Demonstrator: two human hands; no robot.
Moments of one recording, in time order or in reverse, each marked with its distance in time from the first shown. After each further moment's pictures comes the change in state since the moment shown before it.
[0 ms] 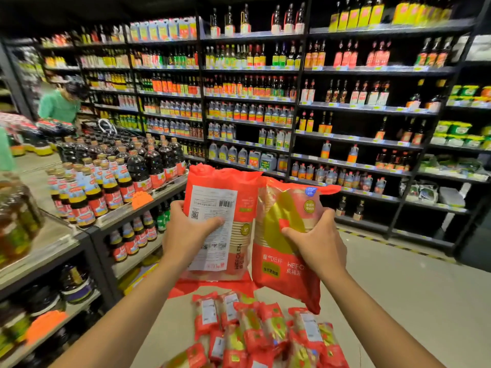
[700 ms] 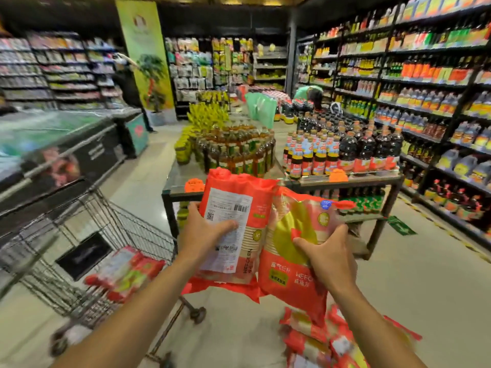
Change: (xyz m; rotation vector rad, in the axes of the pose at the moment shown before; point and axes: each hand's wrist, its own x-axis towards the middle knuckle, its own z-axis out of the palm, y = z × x) left_hand -0.241 -0.046 -0.205 0.320 0.825 -0.424; right_hand -0.180 -0.093 0.102 0.237 -0.802 -0.388
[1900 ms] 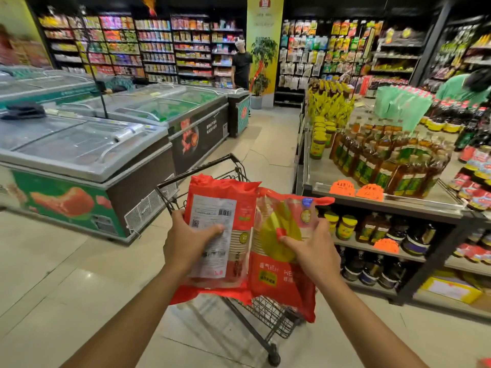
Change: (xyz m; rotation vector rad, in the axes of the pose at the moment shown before) left_hand 0.109 -0.327 -0.450 0.058 0.387 -0.272; right_hand -0.227 -0.292 0.432 -0.048 -0.404 -0.321
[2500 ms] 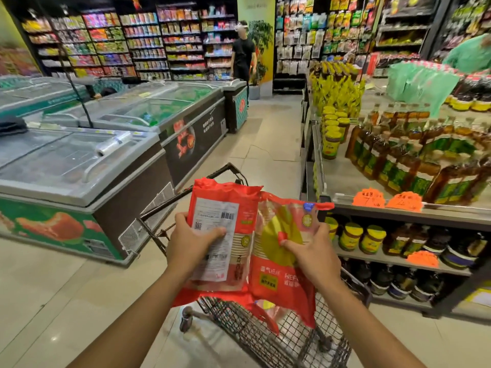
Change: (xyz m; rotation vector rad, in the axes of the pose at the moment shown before) left_hand 0.203 0.006 0.089 0.073 -0.063 0.008; right_hand 0.189 -0.016 0.101 0.077 -0.047 0.087
